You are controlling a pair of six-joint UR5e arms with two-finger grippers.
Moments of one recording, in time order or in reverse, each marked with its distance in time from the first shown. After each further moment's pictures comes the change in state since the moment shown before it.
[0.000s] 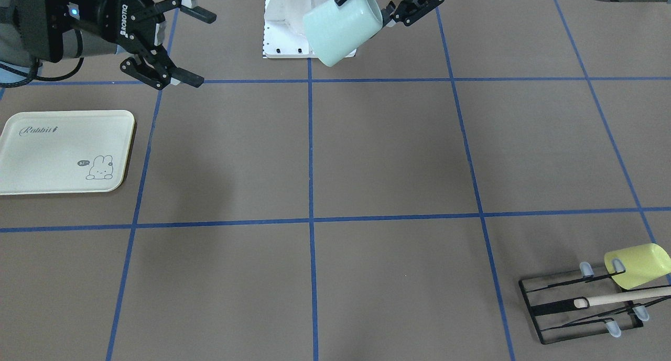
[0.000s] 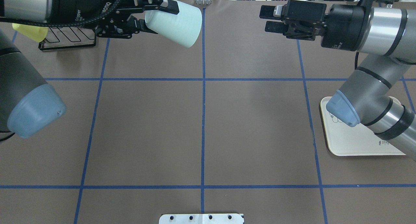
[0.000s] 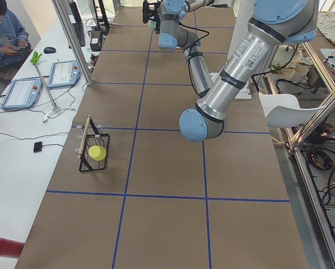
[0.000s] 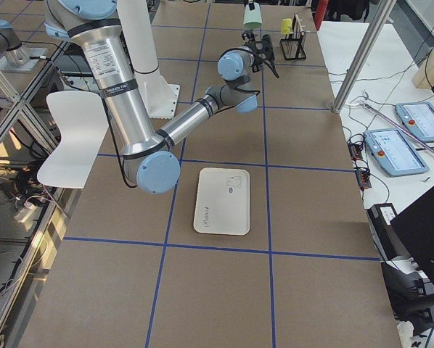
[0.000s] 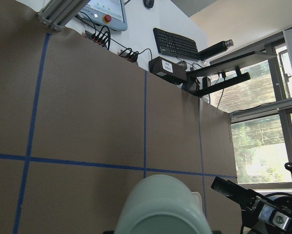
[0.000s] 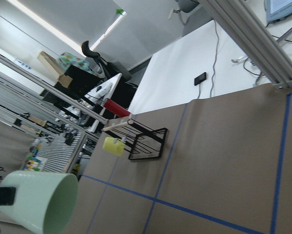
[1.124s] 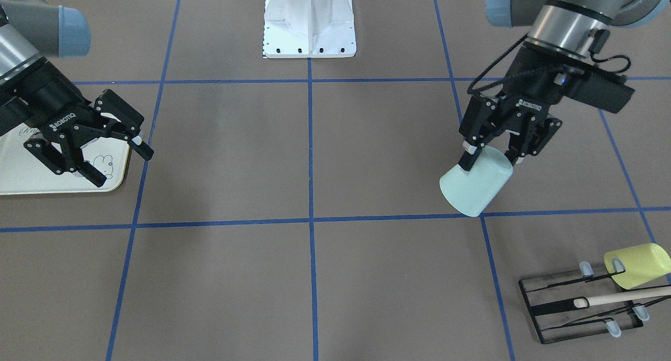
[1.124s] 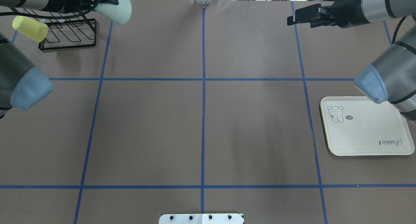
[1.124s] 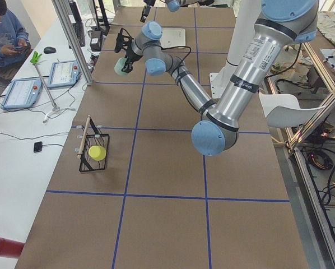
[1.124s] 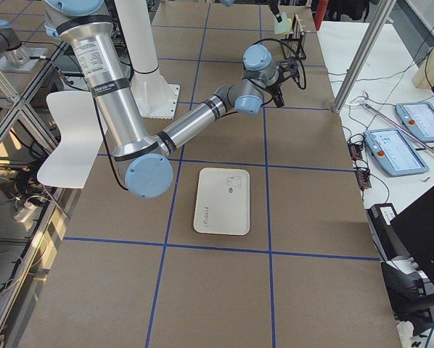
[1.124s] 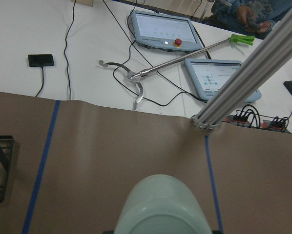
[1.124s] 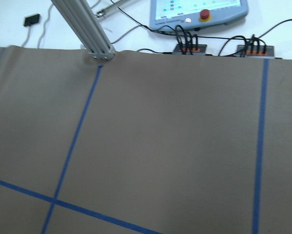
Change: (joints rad) left arm -0.083 0.145 0.136 0.158 0.232 0.445; right arm 0.152 -0.032 -0.004 -0.766 0.178 -0.569
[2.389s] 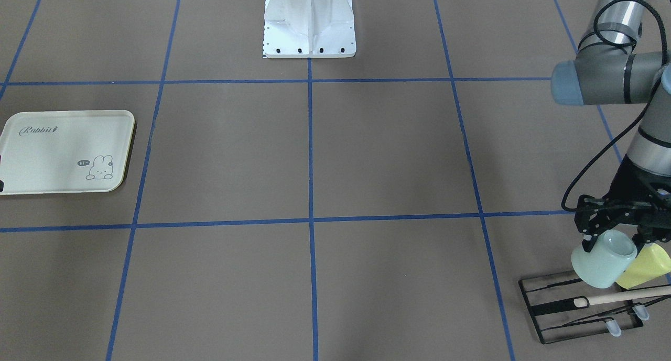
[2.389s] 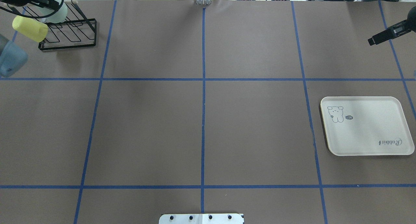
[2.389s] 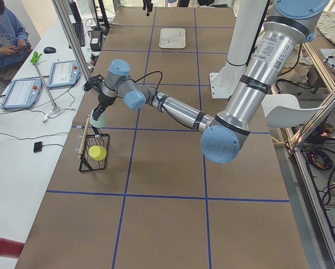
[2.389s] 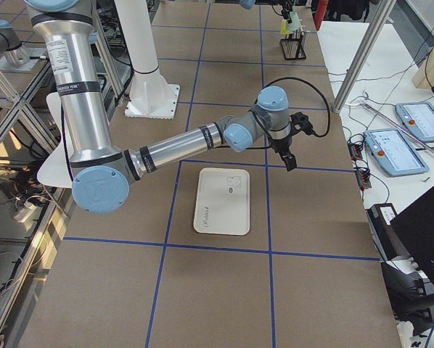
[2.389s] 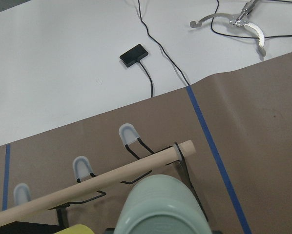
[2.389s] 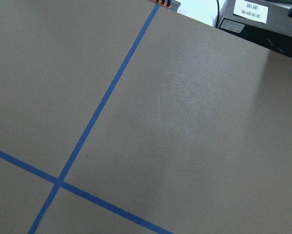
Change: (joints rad) left arm -0.200 0.061 0.367 0.014 0.011 0.724; right arm 0.231 -0.184 -0.050 -0.458 0.035 -0.830
